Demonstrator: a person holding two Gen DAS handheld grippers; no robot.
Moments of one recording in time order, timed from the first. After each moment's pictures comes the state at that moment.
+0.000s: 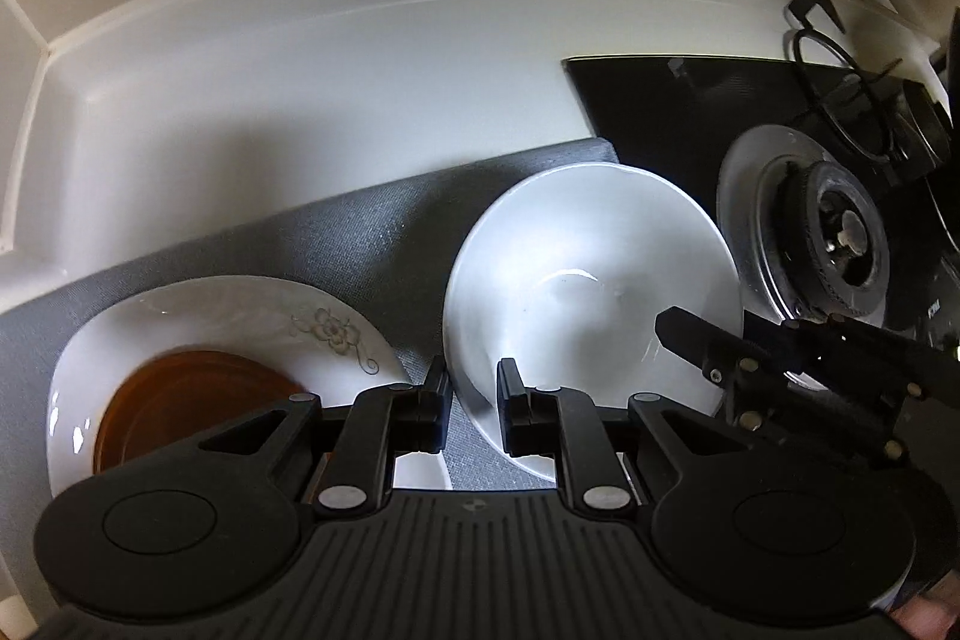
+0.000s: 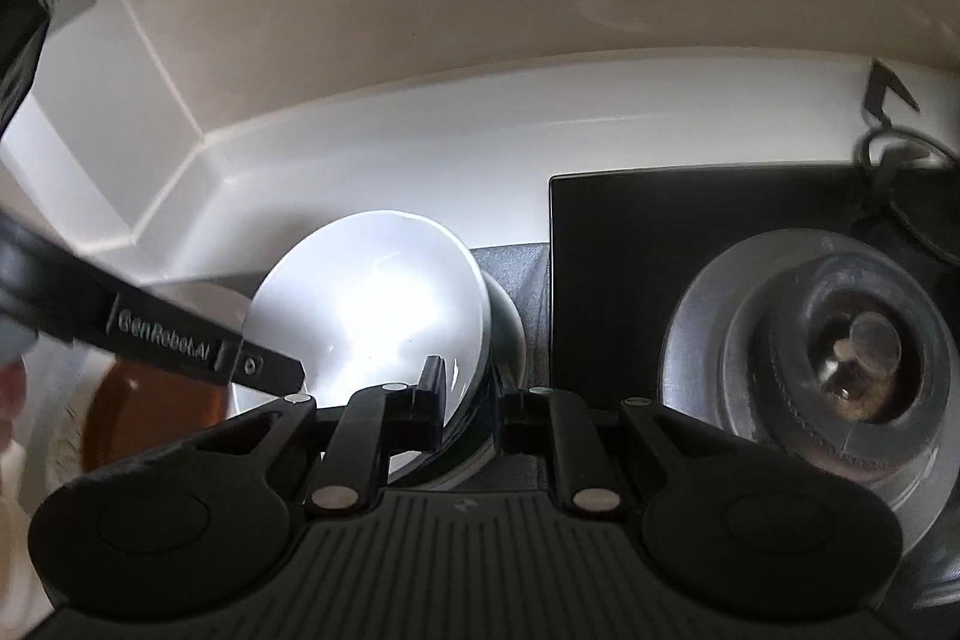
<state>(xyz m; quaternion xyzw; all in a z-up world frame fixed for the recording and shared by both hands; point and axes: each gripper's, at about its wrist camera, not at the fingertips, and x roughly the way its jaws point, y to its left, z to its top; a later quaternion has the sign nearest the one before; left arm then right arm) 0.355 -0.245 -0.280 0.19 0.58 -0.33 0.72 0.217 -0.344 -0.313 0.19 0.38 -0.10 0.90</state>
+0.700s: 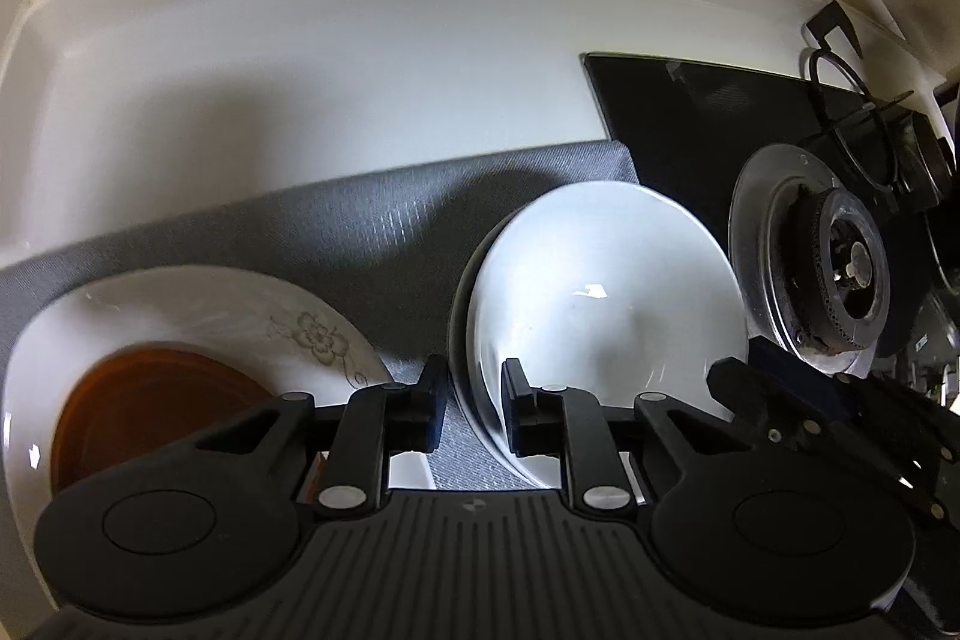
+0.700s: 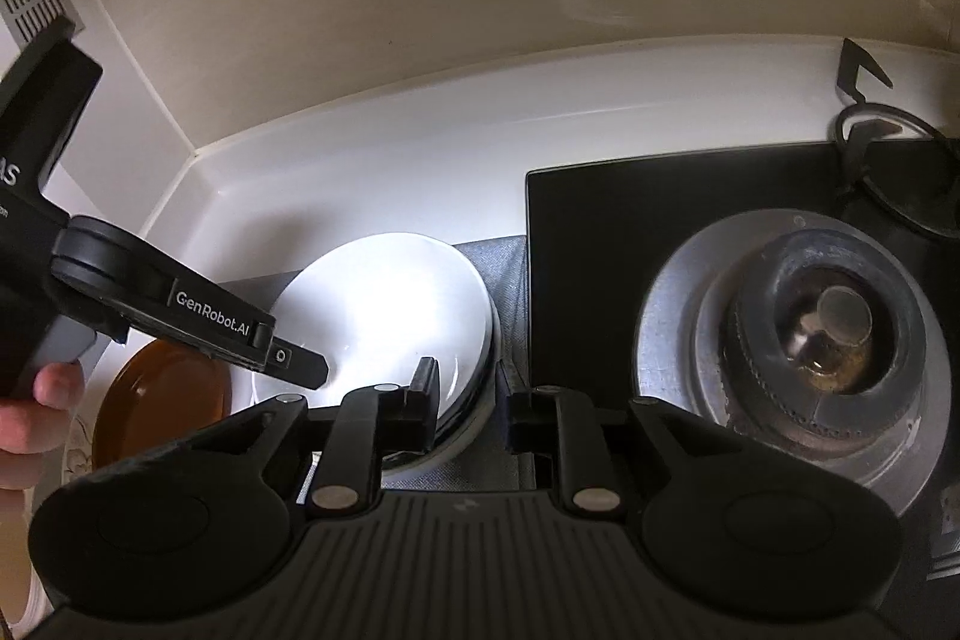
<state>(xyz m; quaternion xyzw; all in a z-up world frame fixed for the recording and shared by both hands) 0.373 -0.242 -0.297 0.15 0.61 -0.32 0.71 0.200 -0.354 -0.306 0.23 0.38 -0.11 0.89</state>
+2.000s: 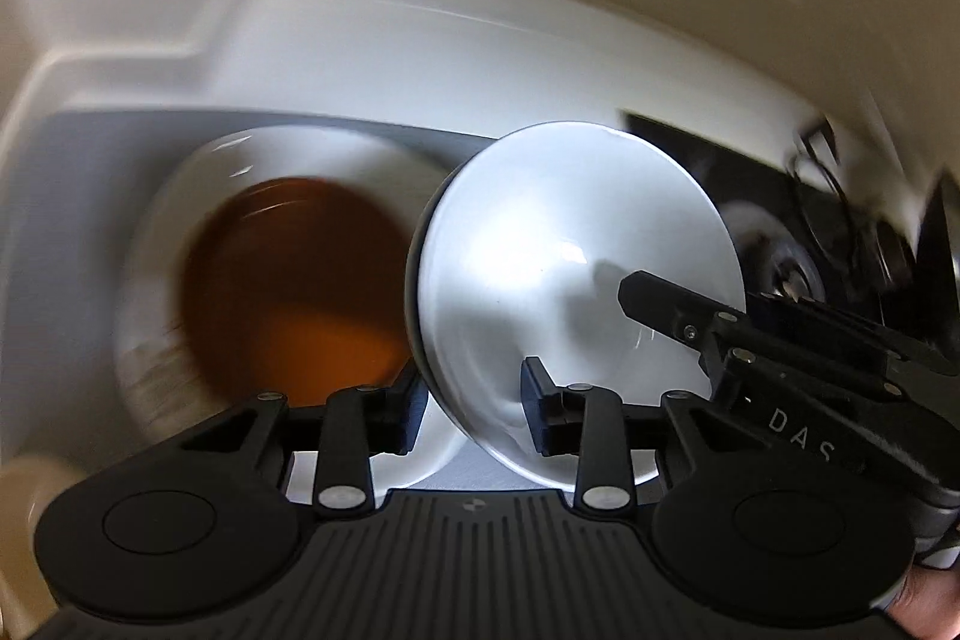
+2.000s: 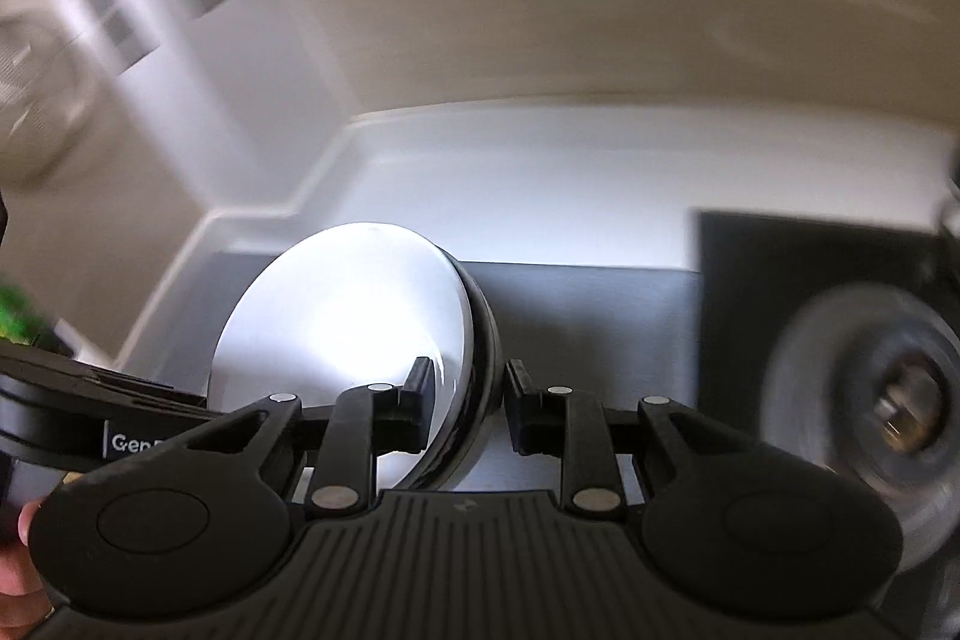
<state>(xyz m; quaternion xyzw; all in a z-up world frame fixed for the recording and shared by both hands) 0.297 -0.109 -0.214 0.02 0.58 -0.24 0.78 0.226 -0.288 -0.238 0.18 0.40 0.02 0.90</state>
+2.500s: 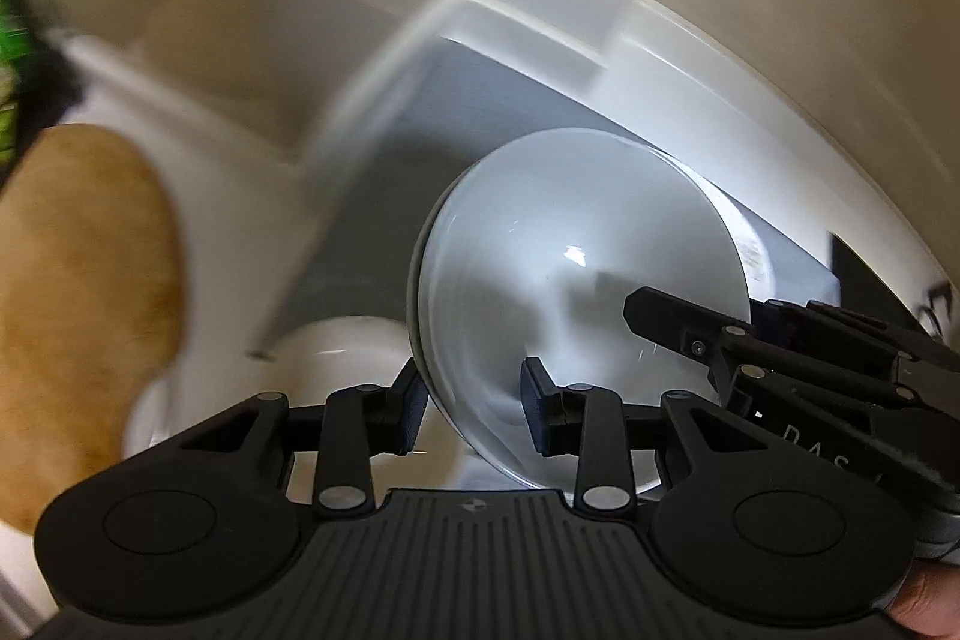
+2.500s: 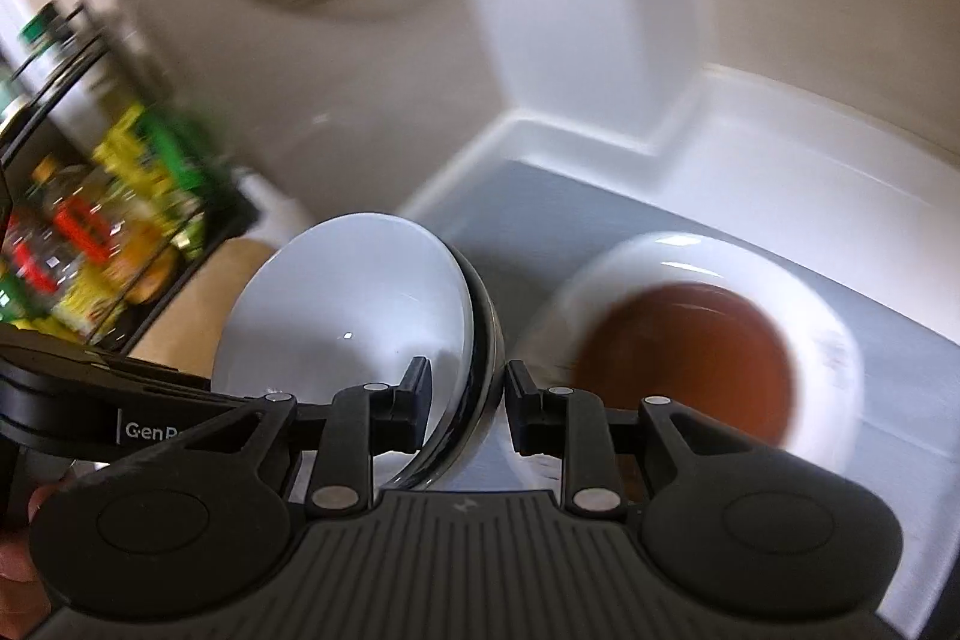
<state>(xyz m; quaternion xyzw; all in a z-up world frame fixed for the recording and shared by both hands) 0.263 0.079 -0.179 -0.05 0.57 -0.06 0.82 0.281 -0.105 -0.211 0.11 0.44 0.23 0.86</state>
